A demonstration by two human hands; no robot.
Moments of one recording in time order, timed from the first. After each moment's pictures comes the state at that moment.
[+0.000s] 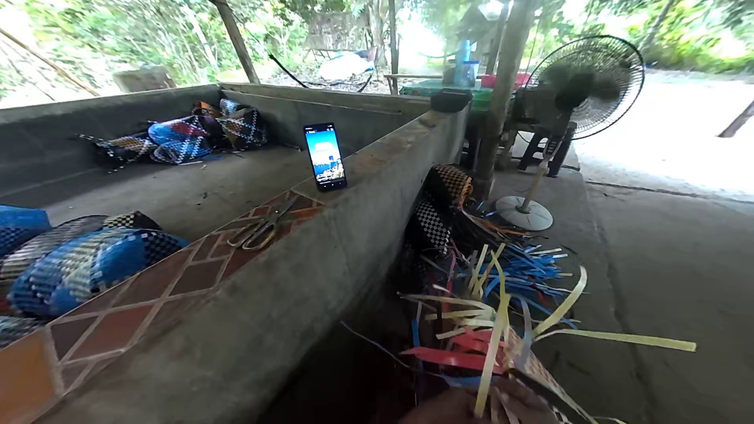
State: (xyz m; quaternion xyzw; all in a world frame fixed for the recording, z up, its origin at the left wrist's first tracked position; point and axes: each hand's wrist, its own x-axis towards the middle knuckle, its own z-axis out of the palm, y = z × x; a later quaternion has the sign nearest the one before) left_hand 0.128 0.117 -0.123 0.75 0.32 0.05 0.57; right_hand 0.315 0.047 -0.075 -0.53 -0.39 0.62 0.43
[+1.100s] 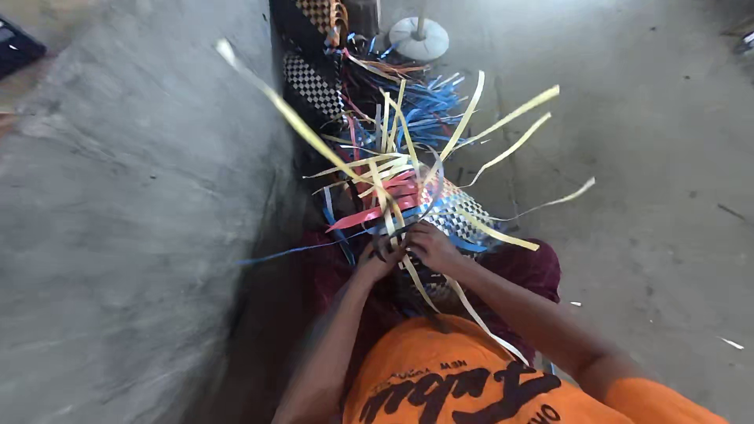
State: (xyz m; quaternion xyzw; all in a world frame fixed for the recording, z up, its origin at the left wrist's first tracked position) left_hand 0.134 0.122 -0.112 0.71 0.51 0.00 0.48; right_hand 0.311 0.061 -0.117 -0.56 -0.71 0.30 0.30
